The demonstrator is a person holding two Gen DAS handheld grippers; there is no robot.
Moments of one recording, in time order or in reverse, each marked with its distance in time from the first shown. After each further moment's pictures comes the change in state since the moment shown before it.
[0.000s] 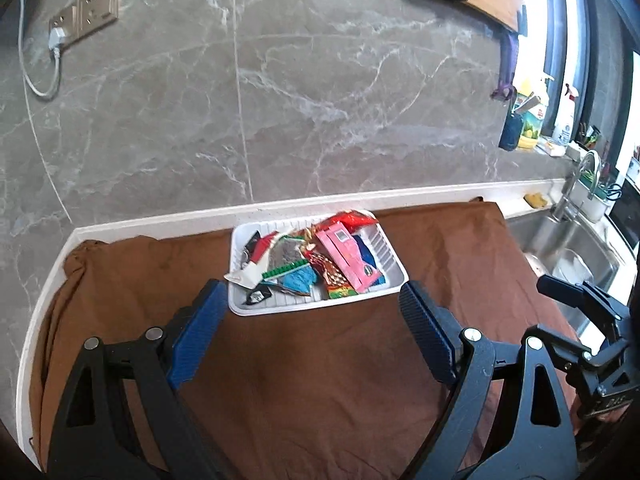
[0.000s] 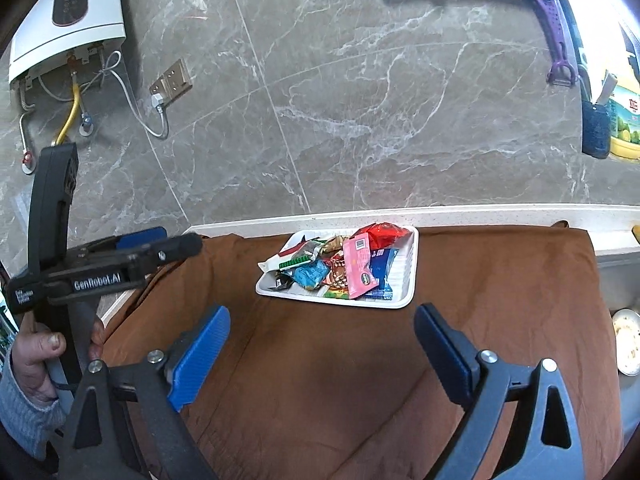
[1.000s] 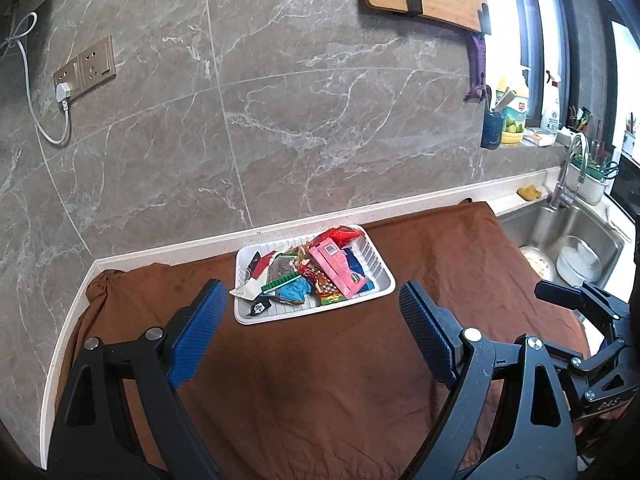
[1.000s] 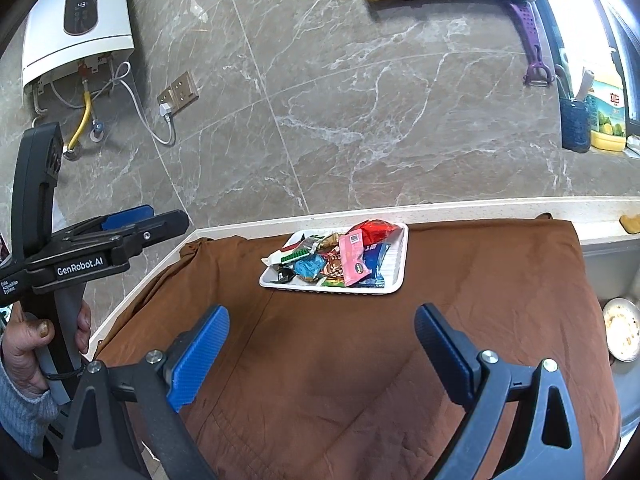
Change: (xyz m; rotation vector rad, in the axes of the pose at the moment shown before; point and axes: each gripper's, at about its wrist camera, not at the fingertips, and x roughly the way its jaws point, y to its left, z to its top) left arm -0.054 -0.039 -0.005 0.103 -0.072 0.032; right arm -0.040 -0.003 -0.027 0.018 -0.038 -0.002
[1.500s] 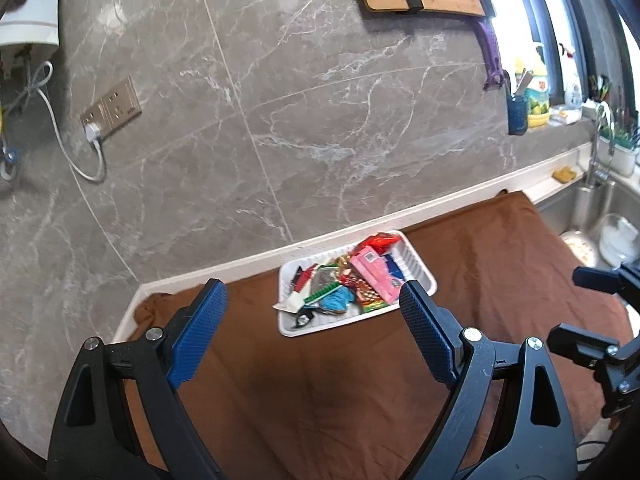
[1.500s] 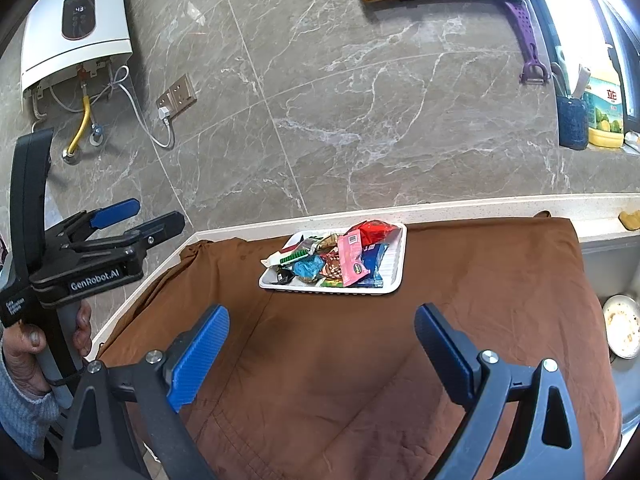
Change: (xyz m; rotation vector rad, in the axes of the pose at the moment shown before) left arm -0.007 -0.021 -0.004 0.114 -0.050 0.198; right arm -0.003 -0.003 0.000 0.006 -0.003 0.003
